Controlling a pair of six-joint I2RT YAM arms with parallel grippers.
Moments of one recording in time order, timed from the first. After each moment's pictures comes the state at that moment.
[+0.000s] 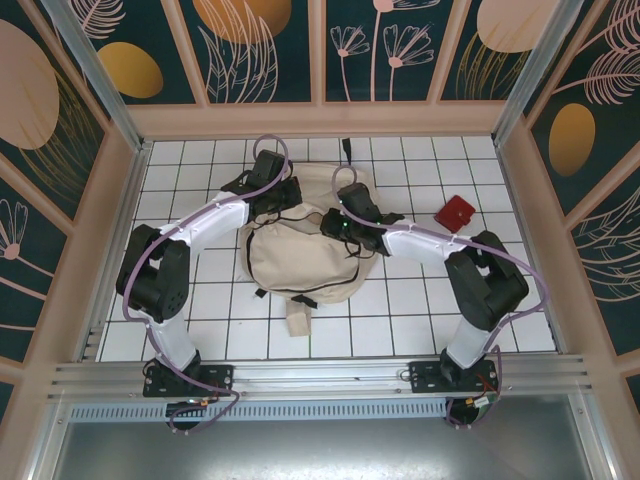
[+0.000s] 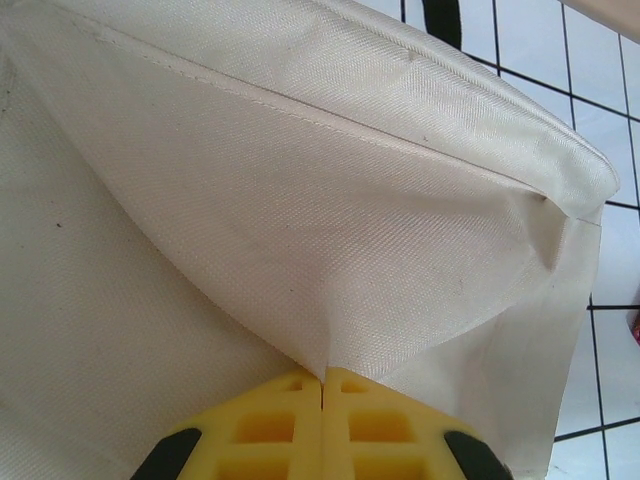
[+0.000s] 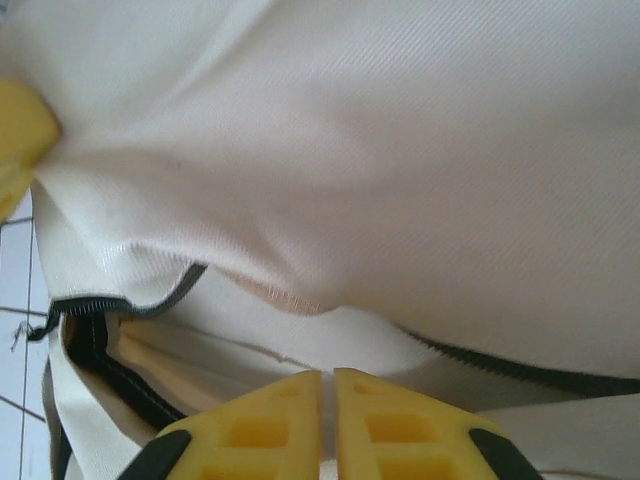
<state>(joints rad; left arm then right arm) -0.49 1.81 1.34 -0.32 0.07 -0.70 0.68 1.72 1.05 -0.09 -0.11 0.83</state>
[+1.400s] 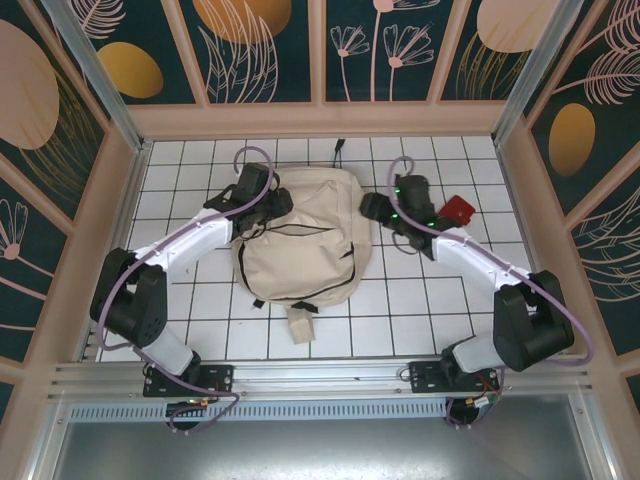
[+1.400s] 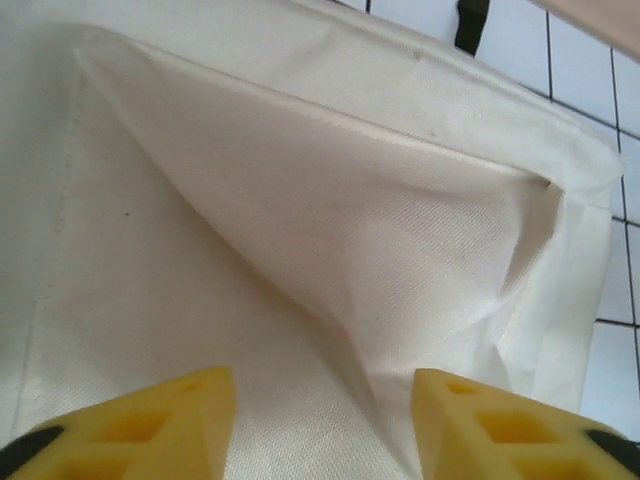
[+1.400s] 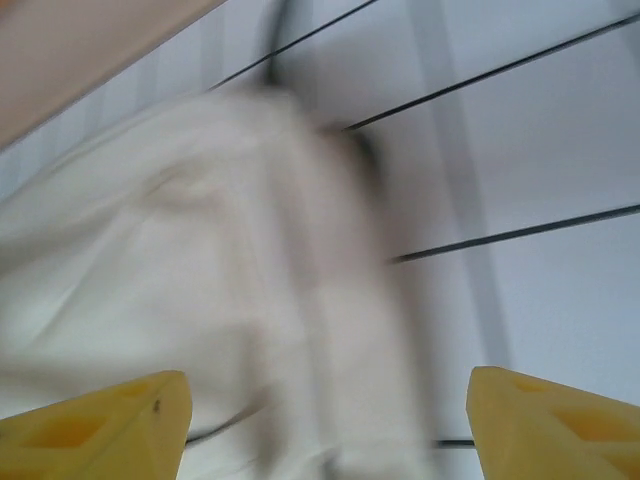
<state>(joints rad) -0.49 1.61 1.15 -0.33 -0.07 -0.74 0.37 1.41 0.89 -0.17 -0.03 0.65</state>
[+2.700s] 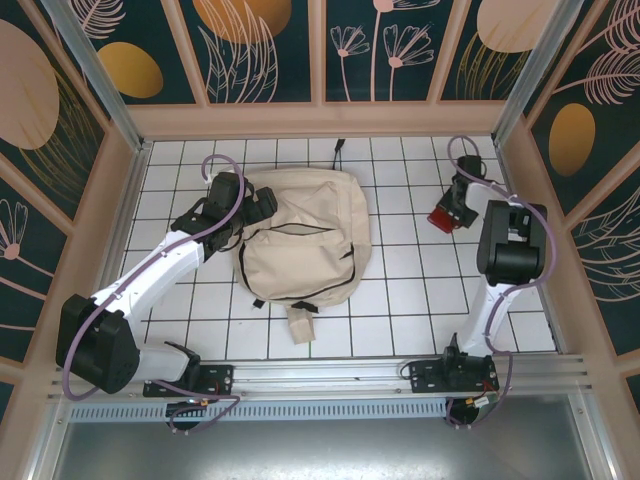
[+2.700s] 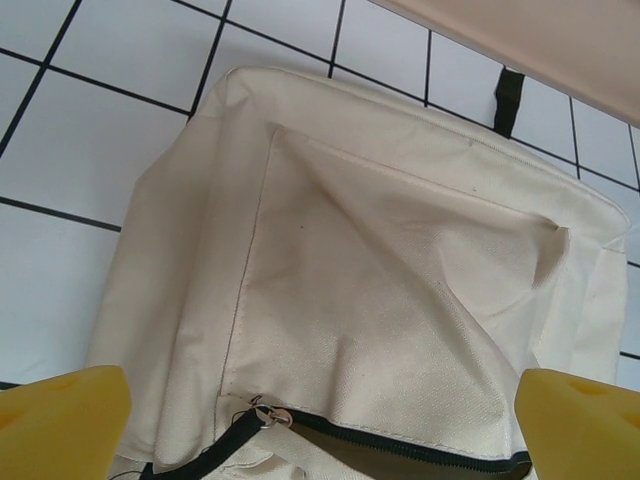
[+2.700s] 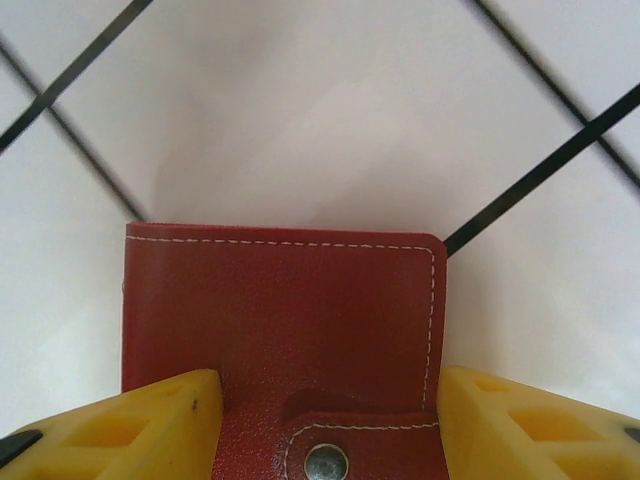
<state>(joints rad) -0.45 1.35 1.02 -0.39 -0.19 -0.70 -0.06 1.98 1.29 -0.45 0.14 0.54</state>
